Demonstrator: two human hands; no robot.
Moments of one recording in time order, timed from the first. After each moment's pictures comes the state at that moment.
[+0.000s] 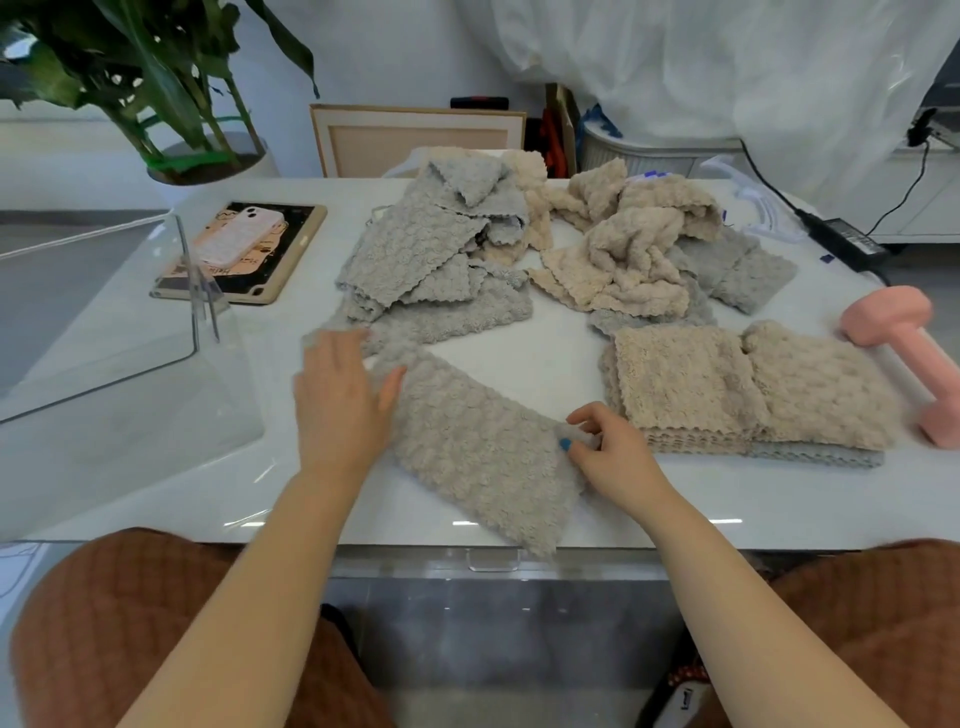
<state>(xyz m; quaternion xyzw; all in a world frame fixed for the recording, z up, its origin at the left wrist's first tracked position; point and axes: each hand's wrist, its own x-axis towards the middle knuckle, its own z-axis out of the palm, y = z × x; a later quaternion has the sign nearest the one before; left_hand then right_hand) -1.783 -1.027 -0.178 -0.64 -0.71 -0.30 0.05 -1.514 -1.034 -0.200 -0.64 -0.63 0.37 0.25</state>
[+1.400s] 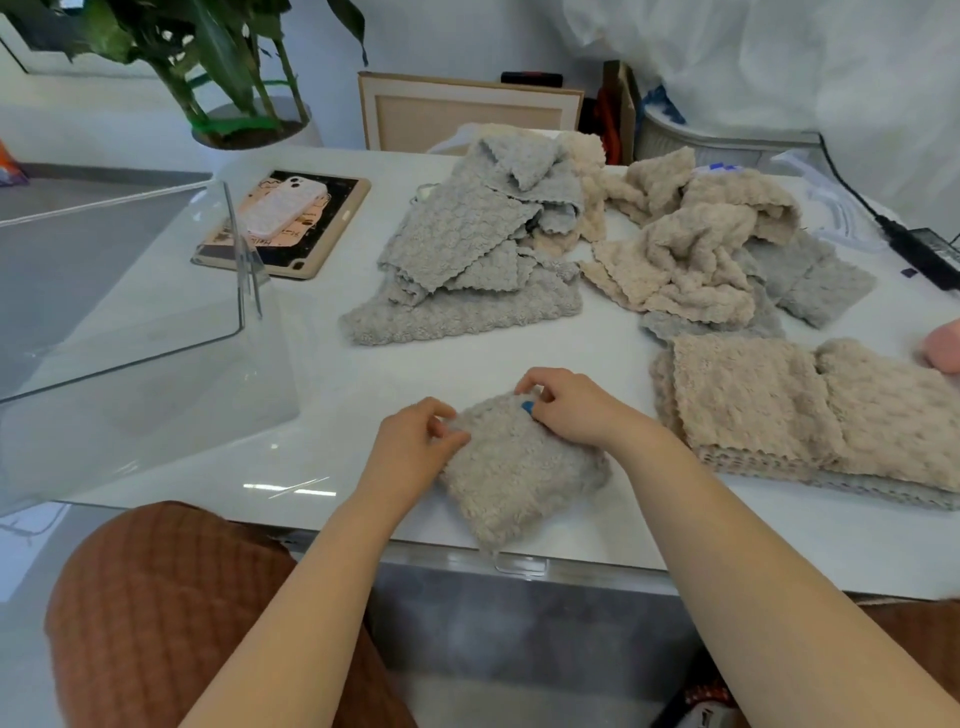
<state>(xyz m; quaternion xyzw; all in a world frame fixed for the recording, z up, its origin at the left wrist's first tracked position) -1.775 -1.044 -0.205 -0.56 -0.71 -0.28 -0.30 -1.587 -0.963 -0.184 -0.54 -0.75 0.38 0.03</state>
